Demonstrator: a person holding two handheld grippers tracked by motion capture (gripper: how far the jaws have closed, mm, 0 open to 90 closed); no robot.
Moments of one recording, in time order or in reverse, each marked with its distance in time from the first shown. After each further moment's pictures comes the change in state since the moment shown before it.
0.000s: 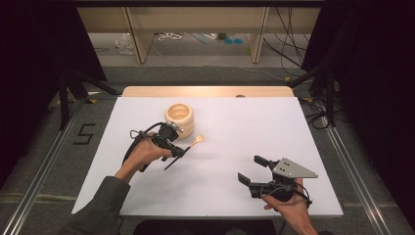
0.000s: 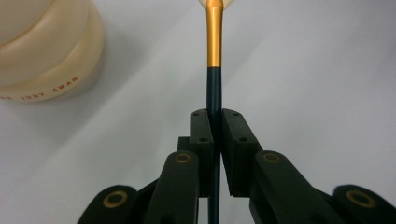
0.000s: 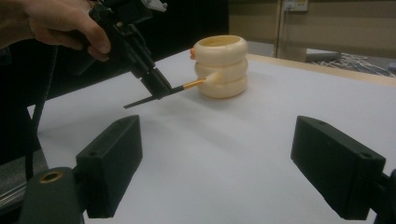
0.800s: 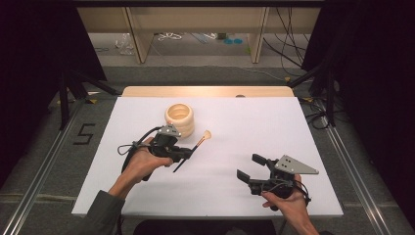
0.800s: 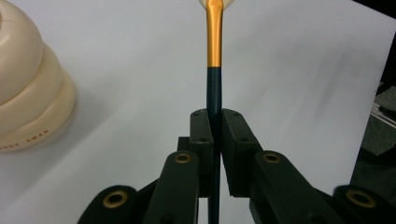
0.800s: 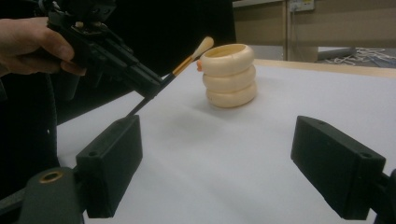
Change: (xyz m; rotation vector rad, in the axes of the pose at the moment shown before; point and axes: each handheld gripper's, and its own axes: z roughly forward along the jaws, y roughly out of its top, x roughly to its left) left arm -0.041 -0.008 -0.027 -0.276 -0.038 0.016; right arm -0.004 0.003 0.004 -0.040 0.040 0.096
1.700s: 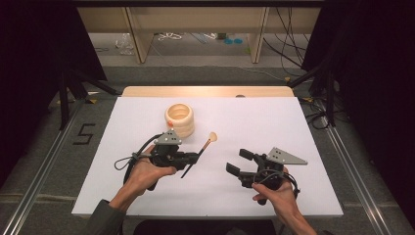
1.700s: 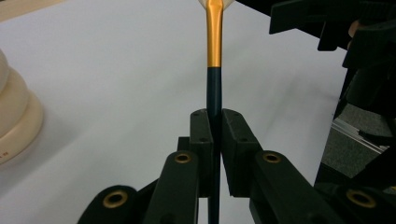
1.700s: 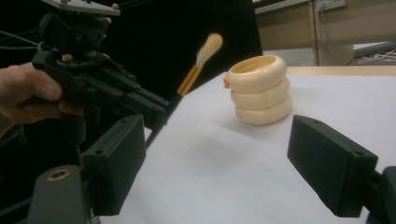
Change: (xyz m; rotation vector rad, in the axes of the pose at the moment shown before) left arm -0.032 -0.006 -0.007 -0.128 -0.043 -0.019; right arm 0.002 0.010 0.030 -0.045 0.114 0.092
